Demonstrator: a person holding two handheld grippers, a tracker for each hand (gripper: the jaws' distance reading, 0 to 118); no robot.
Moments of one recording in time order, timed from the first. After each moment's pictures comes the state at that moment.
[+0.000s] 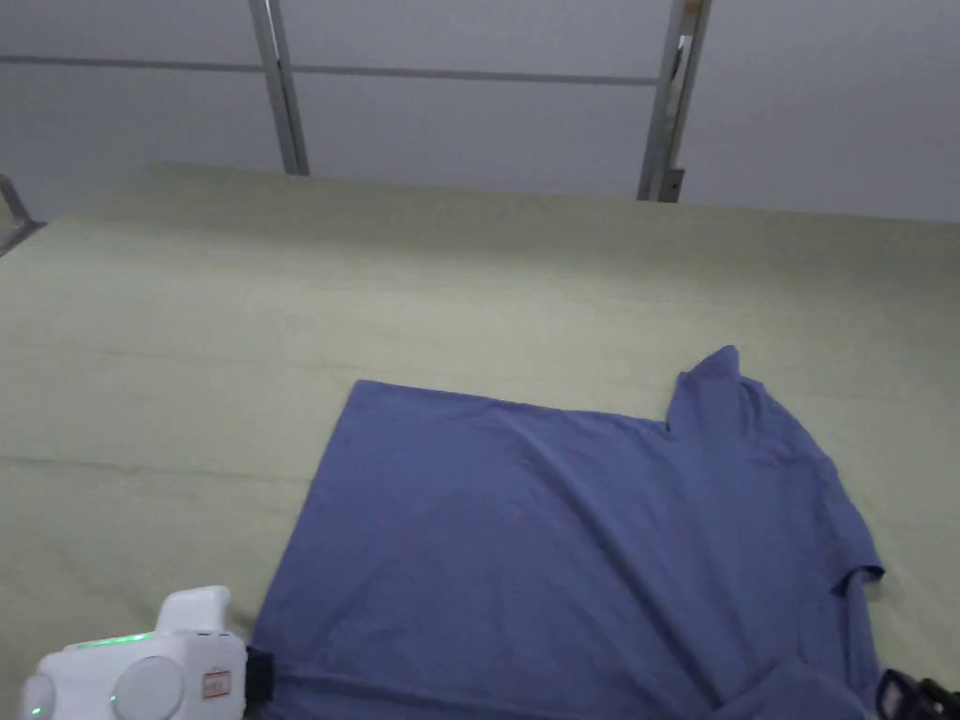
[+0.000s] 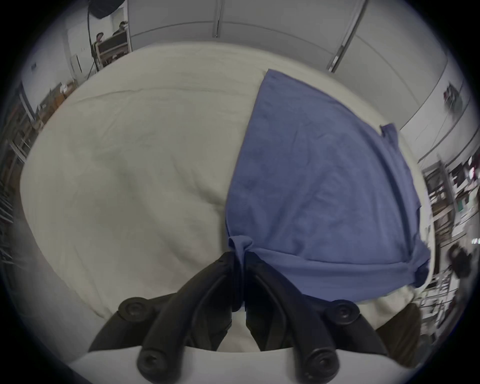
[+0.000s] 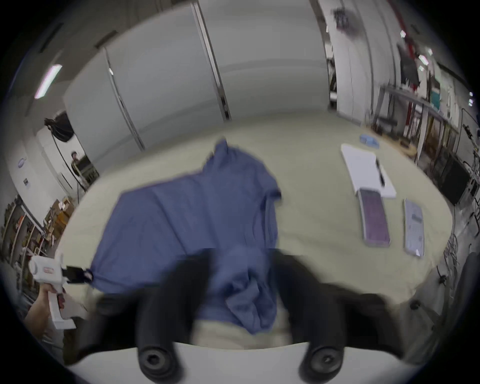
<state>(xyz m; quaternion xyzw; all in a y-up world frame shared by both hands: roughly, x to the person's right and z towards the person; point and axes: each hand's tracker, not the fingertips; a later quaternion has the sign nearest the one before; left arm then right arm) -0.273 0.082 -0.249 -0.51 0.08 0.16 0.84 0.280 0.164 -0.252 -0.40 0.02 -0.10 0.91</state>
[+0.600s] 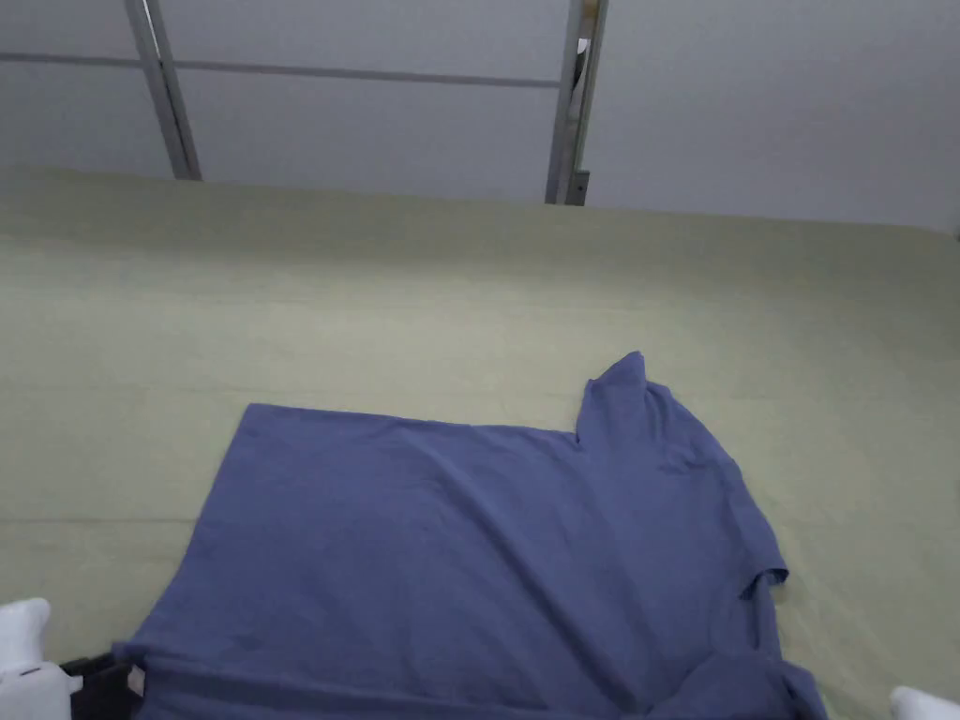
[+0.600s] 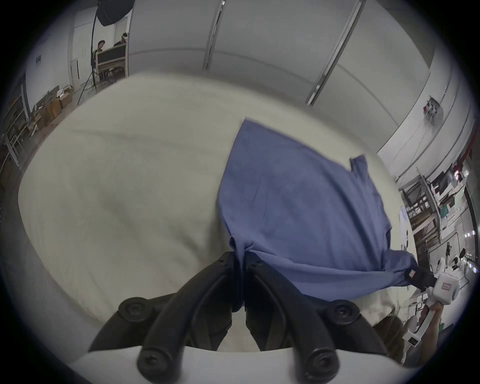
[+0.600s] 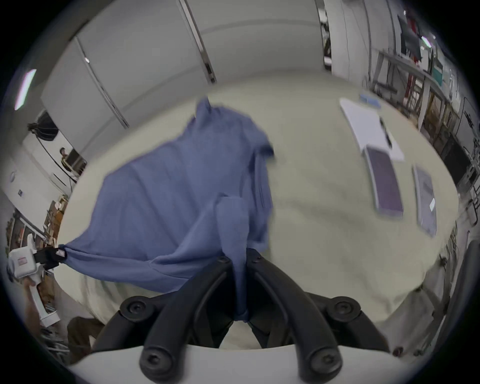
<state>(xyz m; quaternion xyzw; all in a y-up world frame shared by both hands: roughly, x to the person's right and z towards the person) -0.266 0.155 -0.255 -0.43 0.06 0.17 0.89 0.290 0.139 -0.269 -0.41 0.01 -0.12 0.90</state>
